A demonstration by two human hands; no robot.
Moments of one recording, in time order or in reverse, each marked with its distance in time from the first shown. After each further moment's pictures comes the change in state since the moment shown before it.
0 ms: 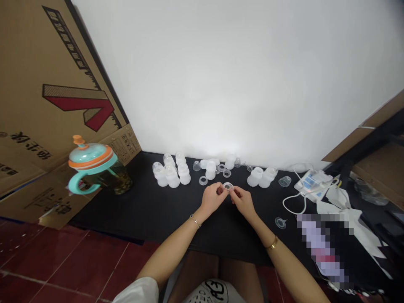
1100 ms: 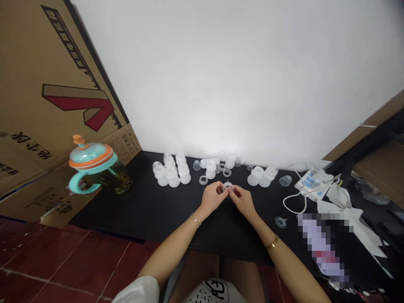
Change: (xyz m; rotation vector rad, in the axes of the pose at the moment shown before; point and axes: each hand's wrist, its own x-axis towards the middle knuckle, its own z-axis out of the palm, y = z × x) left_hand 0.000 0.001 -0.002 0.003 -0.008 -0.041; right_hand 0.001 0.006 0.001 -0.115 0.010 -0.033
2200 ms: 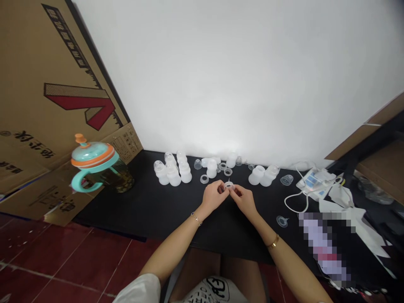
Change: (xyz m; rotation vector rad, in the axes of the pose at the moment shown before) left_hand 0.000 0.000 -0.001 0.057 -0.012 0.011; right_hand 0.000 -0.005 -0.001 -0.079 0.046 -0.044
